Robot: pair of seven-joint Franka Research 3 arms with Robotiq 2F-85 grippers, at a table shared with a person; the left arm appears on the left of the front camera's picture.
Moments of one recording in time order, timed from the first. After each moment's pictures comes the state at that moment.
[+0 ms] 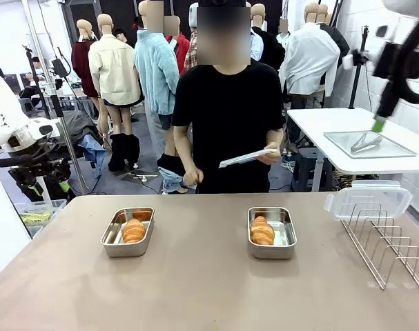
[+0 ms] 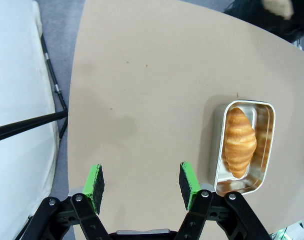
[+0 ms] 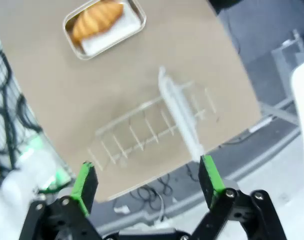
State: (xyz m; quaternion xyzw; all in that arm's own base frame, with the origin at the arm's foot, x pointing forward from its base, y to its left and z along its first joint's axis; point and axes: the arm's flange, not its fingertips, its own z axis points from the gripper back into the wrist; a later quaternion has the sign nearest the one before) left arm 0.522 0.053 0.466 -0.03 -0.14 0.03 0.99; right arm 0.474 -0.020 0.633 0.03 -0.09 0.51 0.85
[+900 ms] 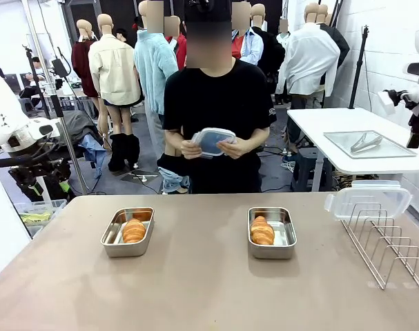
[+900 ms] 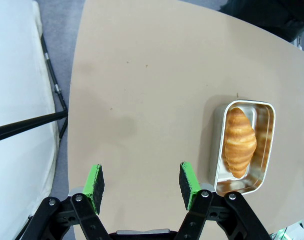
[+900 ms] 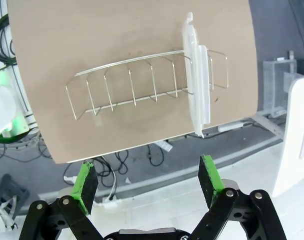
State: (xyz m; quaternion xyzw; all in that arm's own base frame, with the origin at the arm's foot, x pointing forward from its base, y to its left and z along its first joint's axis) left arm 0.522 0.053 0.466 -0.03 -0.14 0.03 0.99; right arm 0.418 -0.067 0.579 -0.04 -0.07 0.63 0.77
